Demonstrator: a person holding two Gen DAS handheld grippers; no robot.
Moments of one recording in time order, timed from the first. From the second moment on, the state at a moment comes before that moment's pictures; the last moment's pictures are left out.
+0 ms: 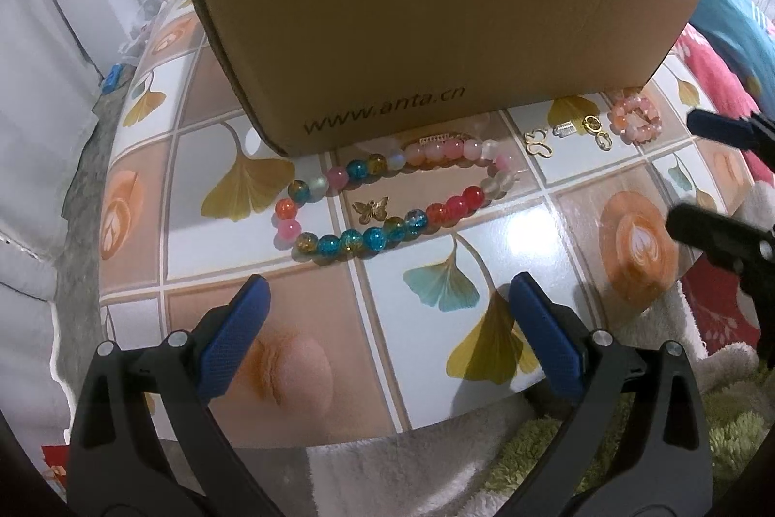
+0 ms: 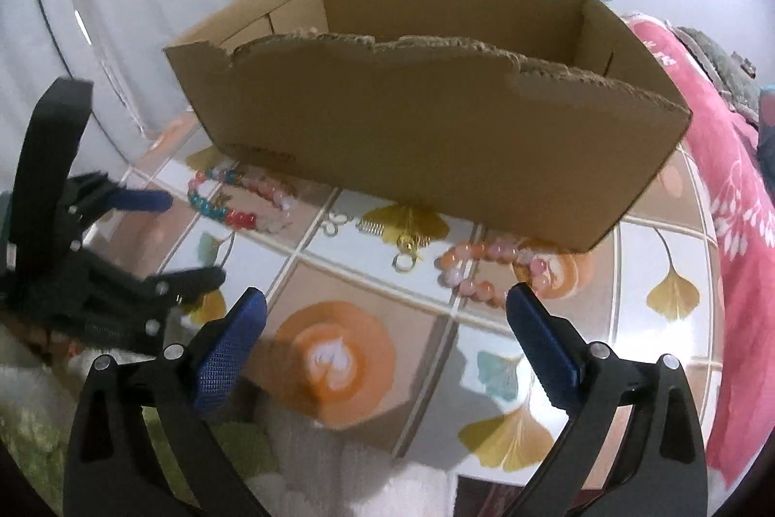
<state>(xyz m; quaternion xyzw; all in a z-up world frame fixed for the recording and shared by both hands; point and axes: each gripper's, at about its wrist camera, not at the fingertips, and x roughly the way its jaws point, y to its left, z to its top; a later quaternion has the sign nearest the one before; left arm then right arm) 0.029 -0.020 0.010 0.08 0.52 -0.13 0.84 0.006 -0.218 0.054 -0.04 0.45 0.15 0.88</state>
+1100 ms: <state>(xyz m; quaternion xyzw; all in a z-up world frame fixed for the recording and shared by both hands) 0.061 0.031 0.031 0.00 0.50 -0.11 0.86 0.074 -0.156 0.043 0.03 0.49 0.22 0.84</state>
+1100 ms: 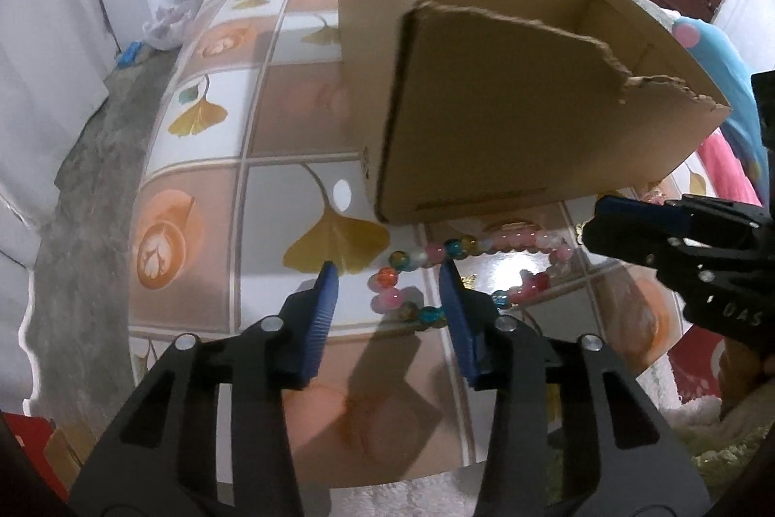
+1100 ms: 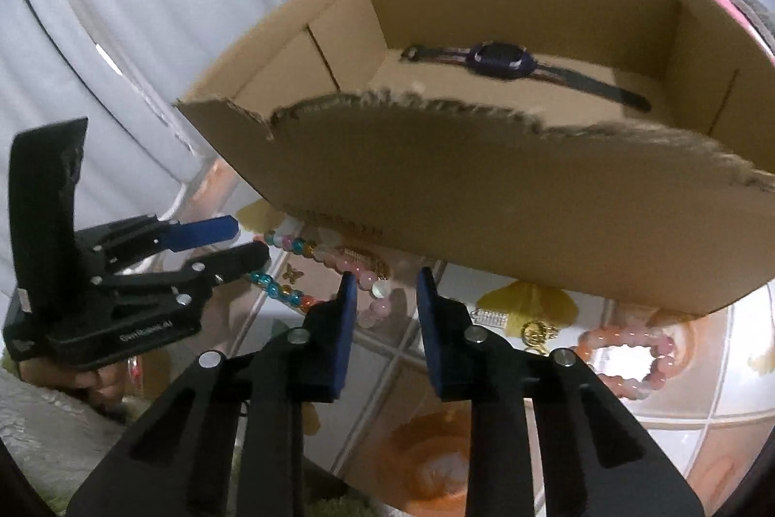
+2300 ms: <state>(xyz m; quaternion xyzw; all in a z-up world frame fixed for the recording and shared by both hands) 0.043 0.008 0.044 0.08 0.45 -0.14 0.88 0.075 -0.117 0.044 -0.03 0.49 0.22 0.84</state>
